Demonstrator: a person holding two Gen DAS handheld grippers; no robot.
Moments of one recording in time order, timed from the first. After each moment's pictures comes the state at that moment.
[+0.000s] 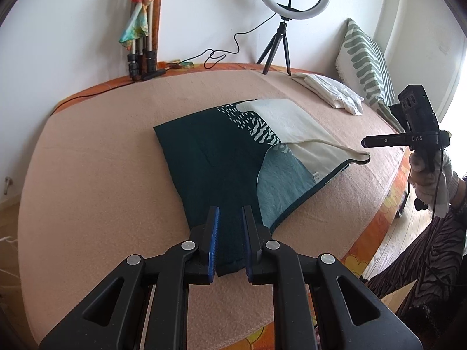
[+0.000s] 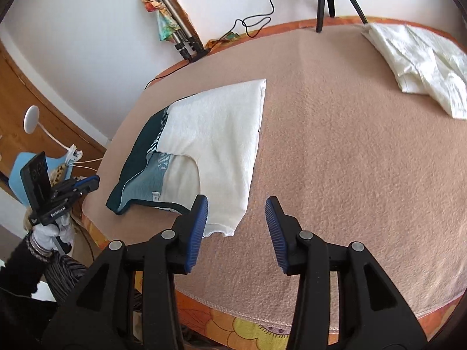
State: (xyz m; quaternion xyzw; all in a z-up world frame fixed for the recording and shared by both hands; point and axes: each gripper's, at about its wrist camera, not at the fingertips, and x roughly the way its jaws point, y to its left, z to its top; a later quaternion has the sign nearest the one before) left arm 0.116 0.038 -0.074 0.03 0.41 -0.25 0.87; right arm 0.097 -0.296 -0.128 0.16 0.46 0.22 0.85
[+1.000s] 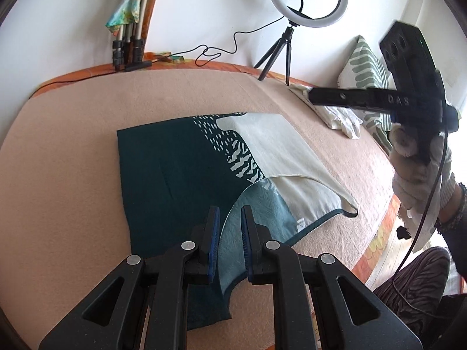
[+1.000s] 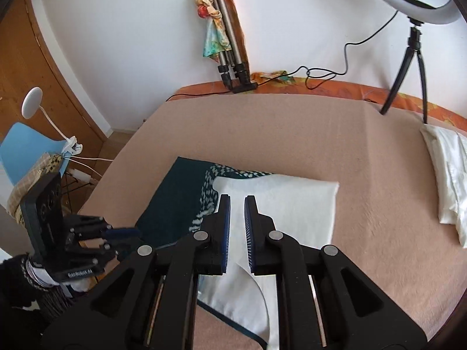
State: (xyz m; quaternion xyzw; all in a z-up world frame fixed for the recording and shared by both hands) left arm 0.152 -0.003 -0.077 -0.05 0.44 -0.26 0.86; right arm 0.196 -0.188 -0.059 0.05 0.41 0.25 0.88
